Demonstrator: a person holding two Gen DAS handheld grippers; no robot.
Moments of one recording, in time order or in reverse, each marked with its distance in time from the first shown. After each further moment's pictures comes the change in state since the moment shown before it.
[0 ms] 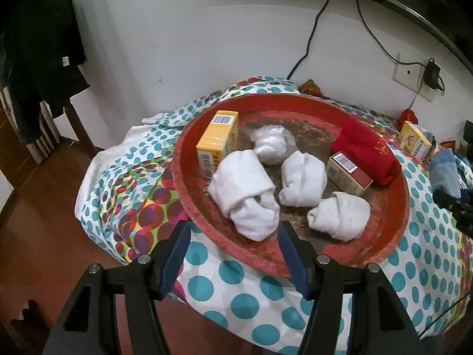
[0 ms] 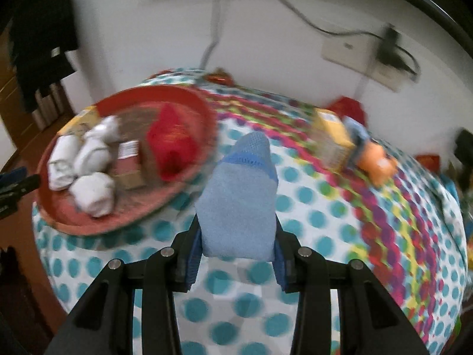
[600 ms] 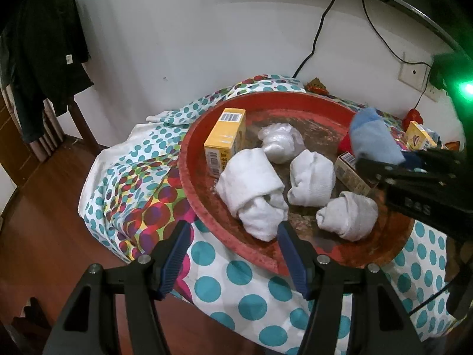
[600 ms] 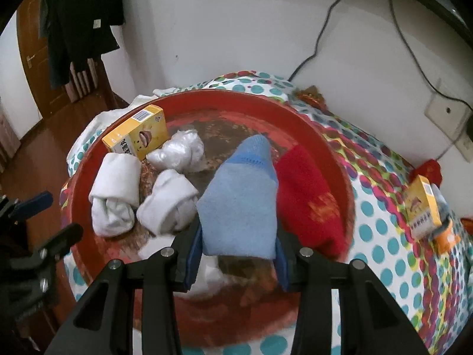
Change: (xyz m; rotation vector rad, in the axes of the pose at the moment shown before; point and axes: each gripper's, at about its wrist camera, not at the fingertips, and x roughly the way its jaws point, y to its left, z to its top) left arm 0.004 0.004 0.000 0.001 0.012 0.018; right arm 0.051 0.125 0.066 -0.156 0.026 0.110
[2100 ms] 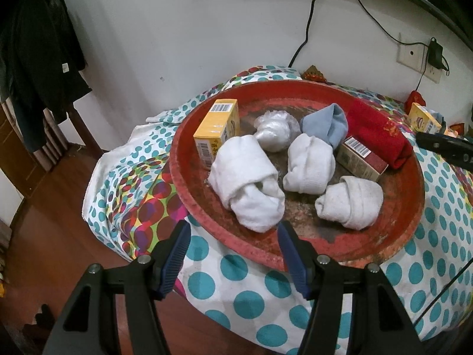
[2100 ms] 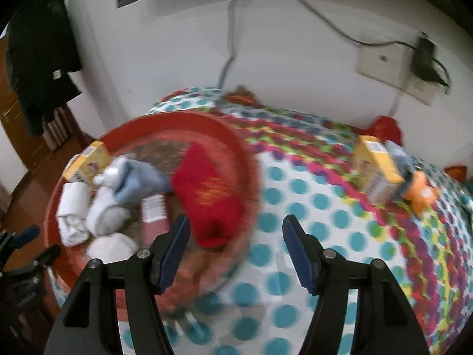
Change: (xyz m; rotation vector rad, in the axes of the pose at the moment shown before) left arm 0.009 -0.015 -0.008 0.061 0.012 0.039; right arm -0.028 -0.103 -0.037 0.246 -0.086 -0.063
